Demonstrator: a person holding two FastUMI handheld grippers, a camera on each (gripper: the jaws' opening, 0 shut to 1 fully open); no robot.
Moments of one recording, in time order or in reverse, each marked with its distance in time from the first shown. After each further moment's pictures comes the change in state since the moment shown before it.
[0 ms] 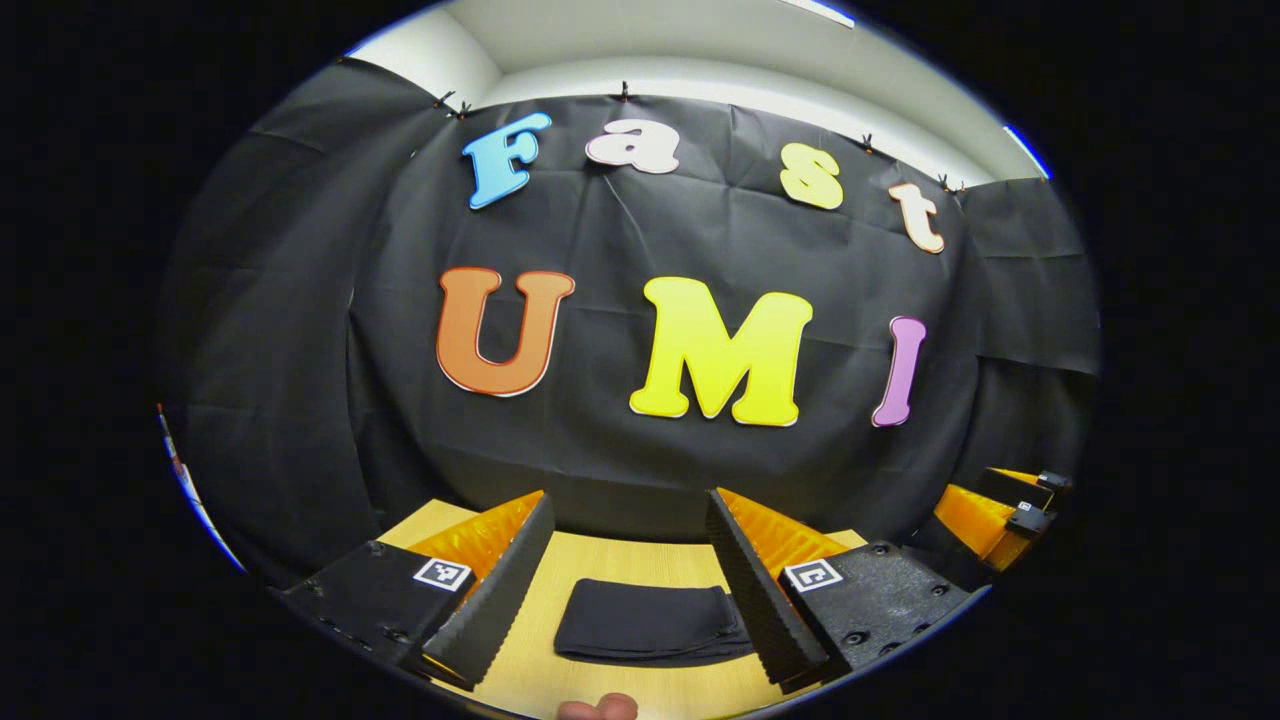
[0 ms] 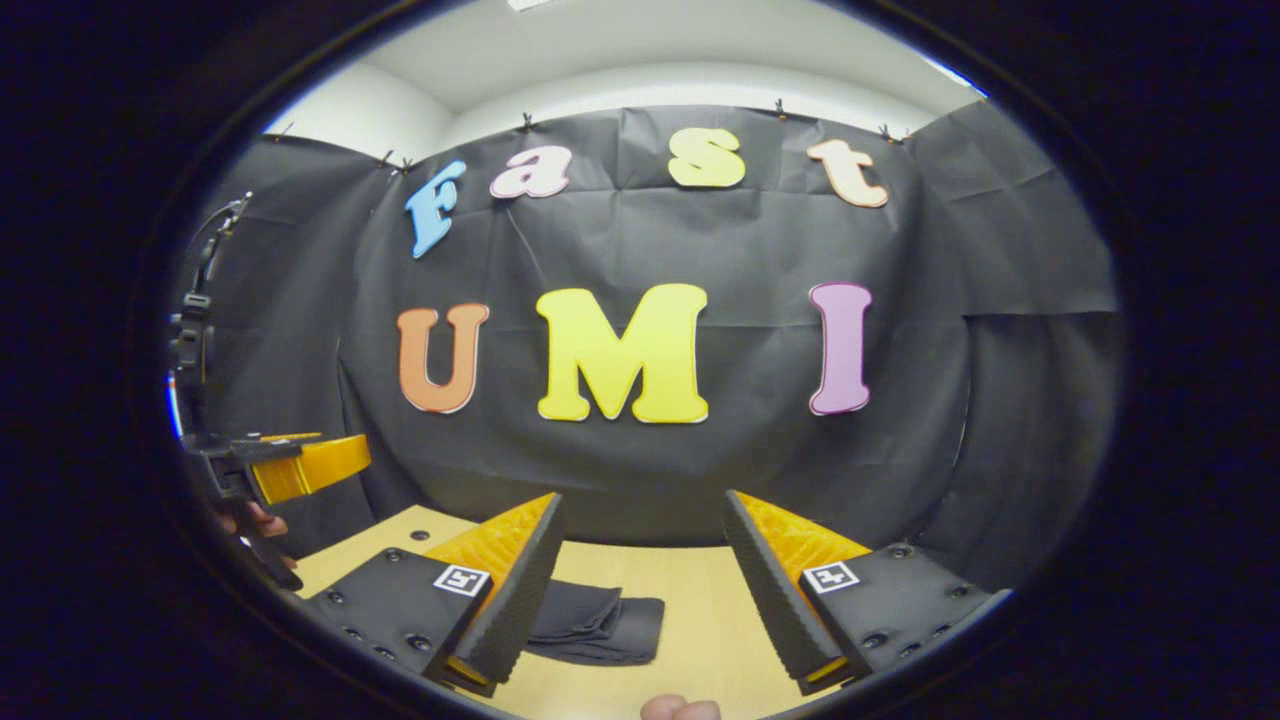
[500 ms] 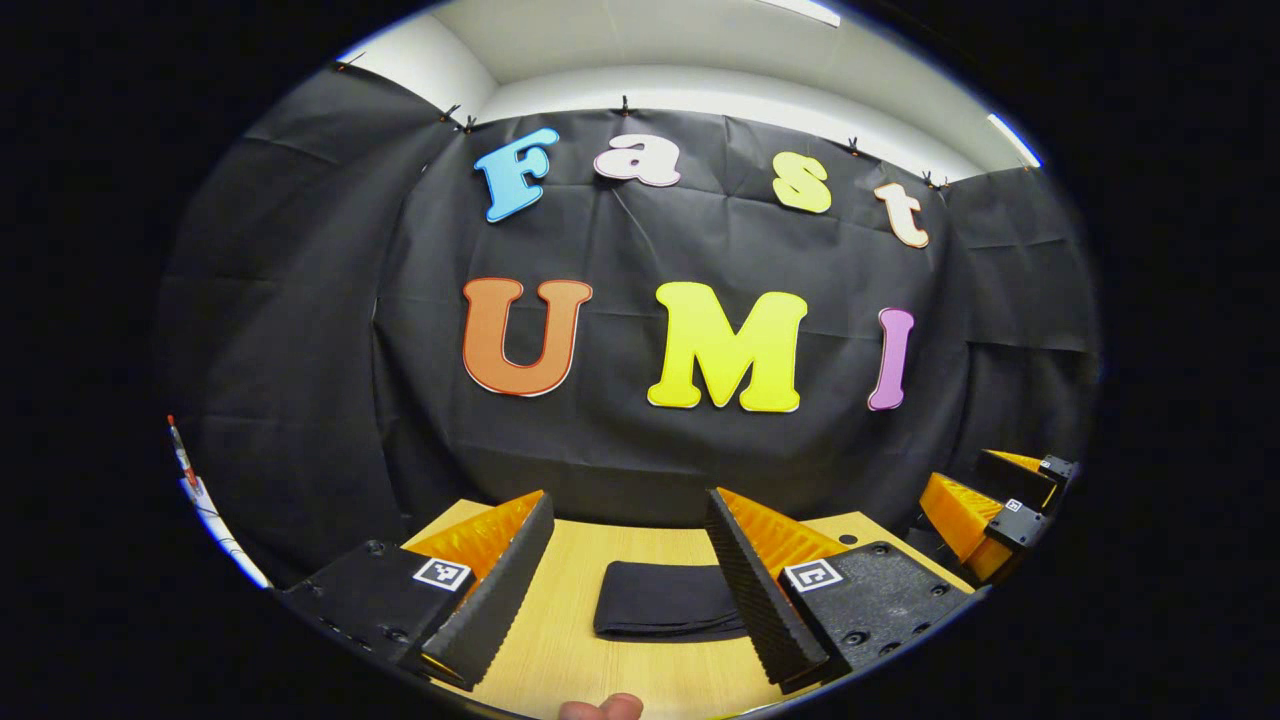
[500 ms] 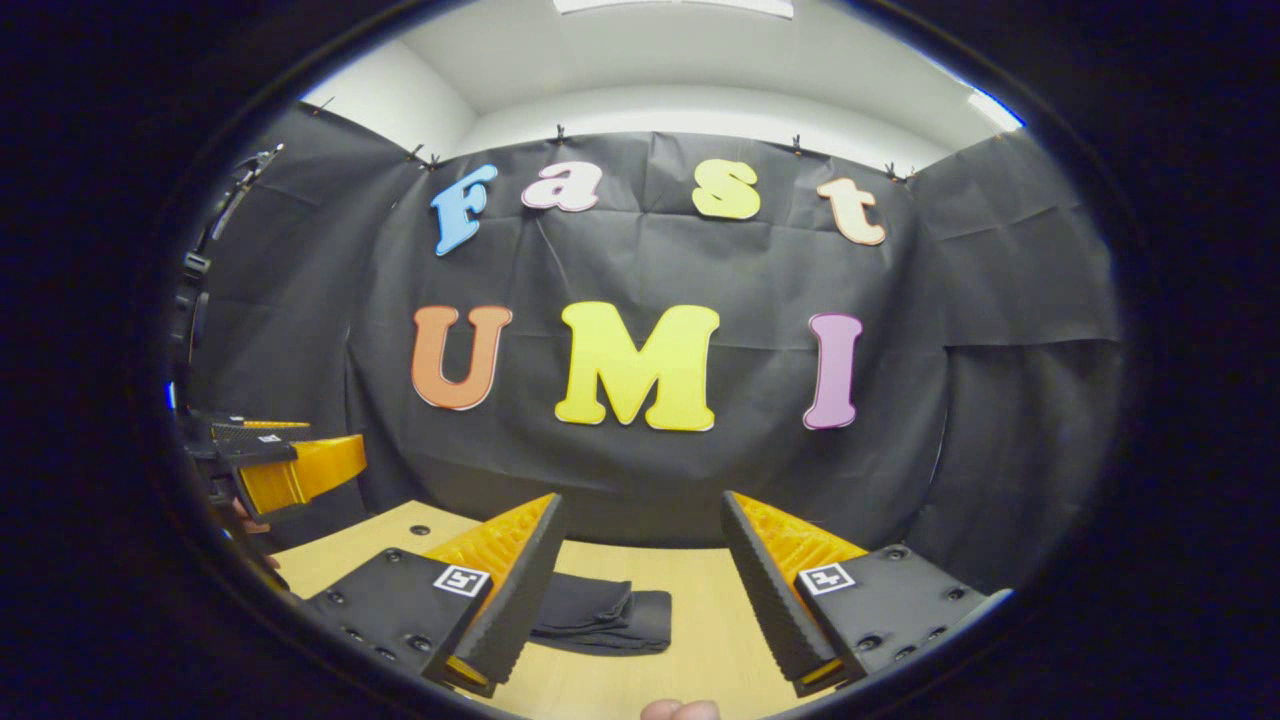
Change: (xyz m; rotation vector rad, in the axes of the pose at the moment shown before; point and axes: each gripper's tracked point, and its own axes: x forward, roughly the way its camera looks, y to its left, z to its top) left arm -0.058 0.027 -0.022 0.051 -0.008 0.013; right arm -0.056 0.055 -0.023 -0.089 -0.056 -0.027
